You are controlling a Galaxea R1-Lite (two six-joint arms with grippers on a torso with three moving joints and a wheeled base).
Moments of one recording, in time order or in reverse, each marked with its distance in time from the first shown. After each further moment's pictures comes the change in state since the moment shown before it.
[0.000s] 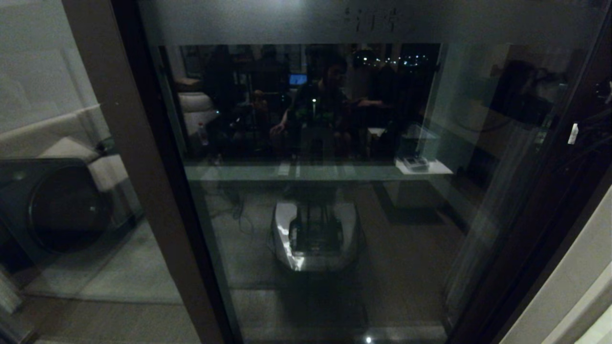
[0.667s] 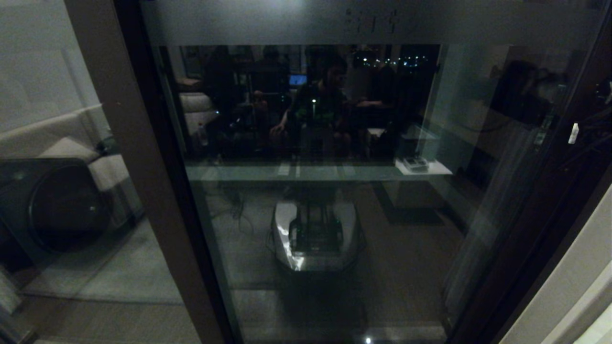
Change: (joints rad) left arm 0.000 0.000 0.000 0.000 -0.001 0.000; right arm -0.017 0.024 -0.034 0.009 0.002 0.000
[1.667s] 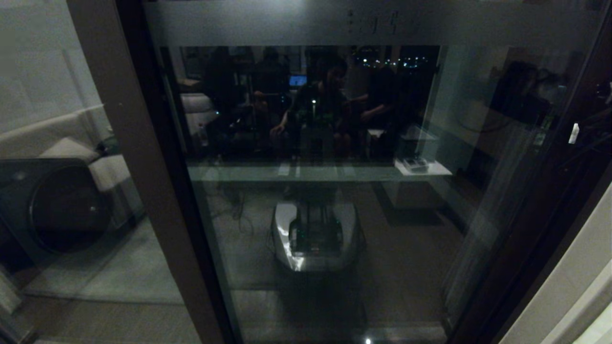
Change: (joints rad) left arm 0.000 0.000 0.000 0.000 0.000 0.000; right arm -0.015 0.016 -0.023 -0.003 -0.001 0.000
